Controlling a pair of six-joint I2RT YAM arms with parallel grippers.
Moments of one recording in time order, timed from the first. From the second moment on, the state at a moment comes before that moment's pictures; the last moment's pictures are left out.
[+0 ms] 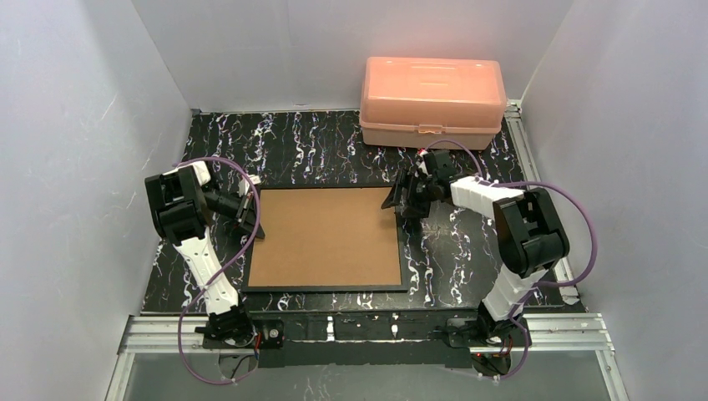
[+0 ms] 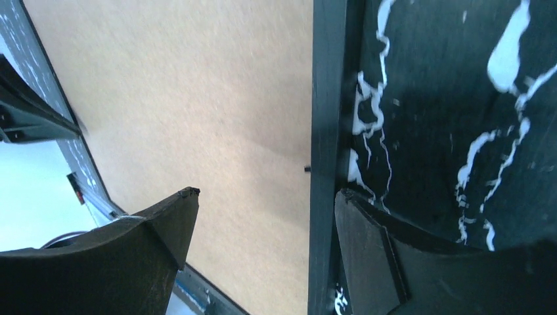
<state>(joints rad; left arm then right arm) 0.31 2.14 1.37 -1.36 0.80 0.83 0.38 1.73 0.99 -0.22 -0.47 0.64</state>
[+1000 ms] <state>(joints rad) 0.45 2.17 1.51 -1.48 0.74 0.94 0.38 1.49 0.86 -0.36 -0.47 0.63</state>
